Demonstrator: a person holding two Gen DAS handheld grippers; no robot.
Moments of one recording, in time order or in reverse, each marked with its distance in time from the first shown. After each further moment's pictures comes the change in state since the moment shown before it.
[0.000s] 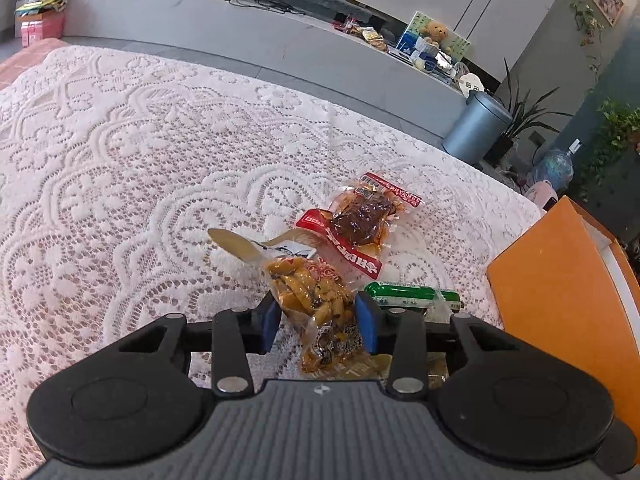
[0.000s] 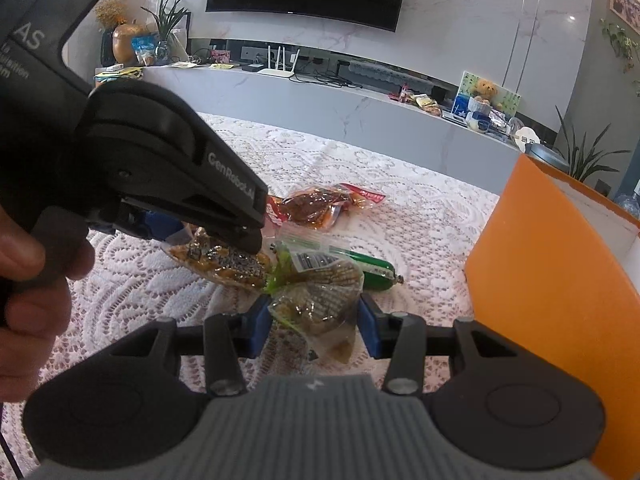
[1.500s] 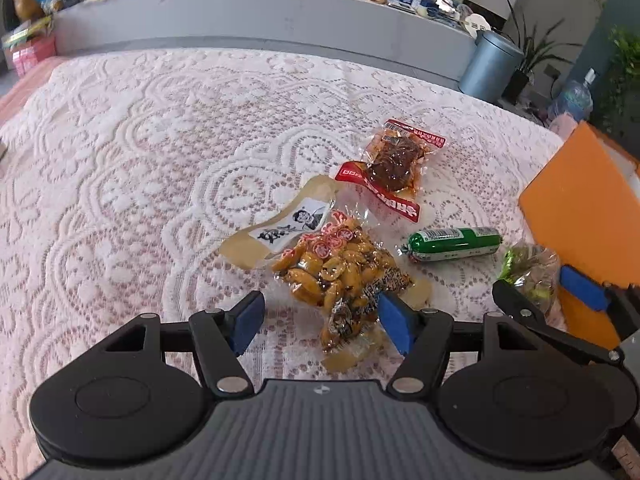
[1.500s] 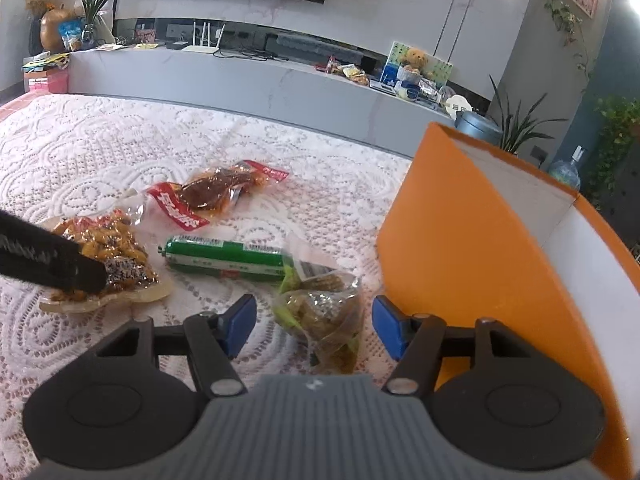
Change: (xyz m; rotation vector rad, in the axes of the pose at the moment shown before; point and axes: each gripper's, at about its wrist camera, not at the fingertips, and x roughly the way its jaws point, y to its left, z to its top) left arm -0.011 0.001 -0.009 0.169 0.117 0.120; right arm 0.011 -0.026 0.006 0.066 0.094 -0.213
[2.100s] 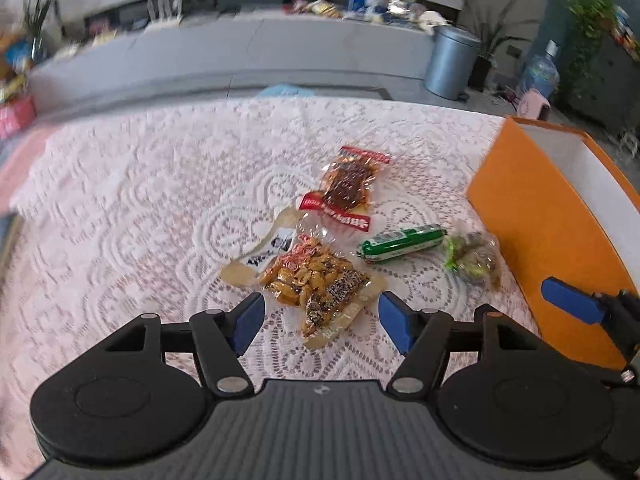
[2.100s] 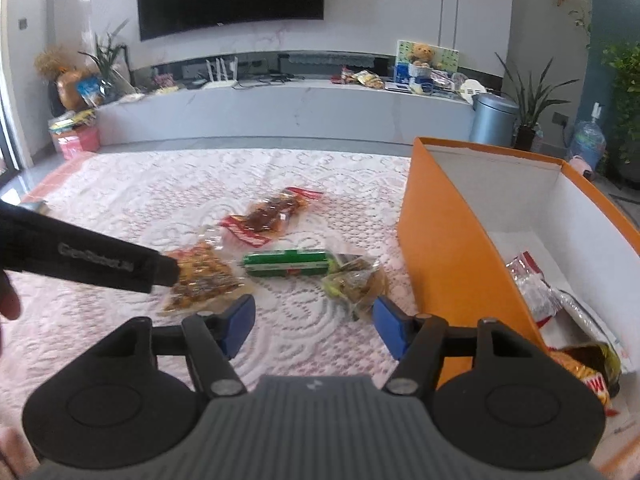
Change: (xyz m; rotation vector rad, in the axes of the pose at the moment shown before) left arm -0.053 -0.016 0.007 0.113 -0.024 -0.030; right arm -0.081 -0.016 -0.007 0.162 -0.028 0.144
